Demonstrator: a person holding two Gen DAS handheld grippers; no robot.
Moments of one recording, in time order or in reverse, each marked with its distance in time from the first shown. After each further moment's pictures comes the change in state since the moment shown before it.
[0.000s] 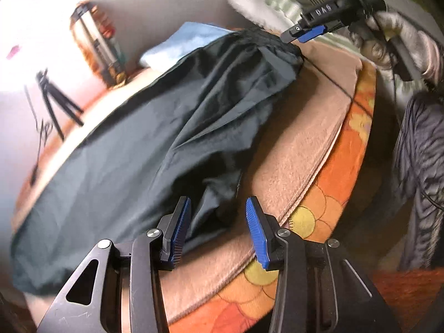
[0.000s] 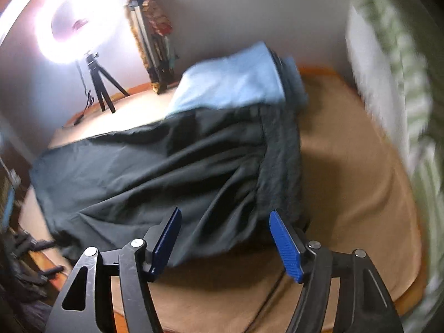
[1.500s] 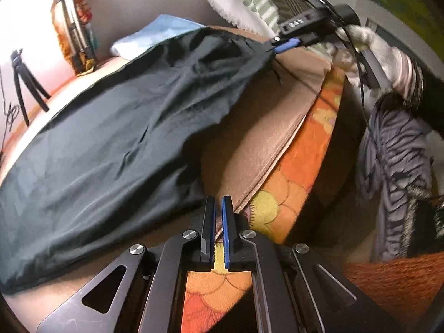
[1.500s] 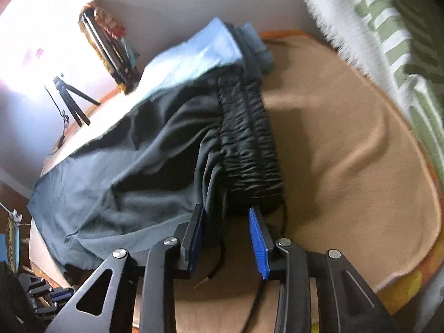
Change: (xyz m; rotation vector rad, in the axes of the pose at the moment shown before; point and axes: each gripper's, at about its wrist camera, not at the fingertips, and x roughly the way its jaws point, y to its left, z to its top) left arm -0.004 0.004 -0.020 -0.071 -0.006 -0.244; right arm 0.013 -0.034 -0.015 0.162 0.020 -0.030
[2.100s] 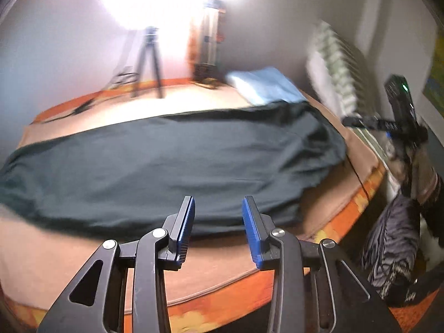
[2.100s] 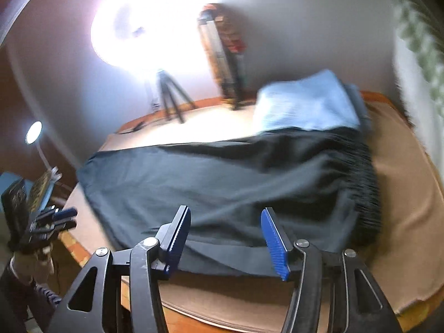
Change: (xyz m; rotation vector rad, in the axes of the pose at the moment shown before) left arm -0.123 0.117 -0.037 -0.436 -0.205 0.208; right arm -0.044 0.140 -0.009 -0.310 -0.120 0.244
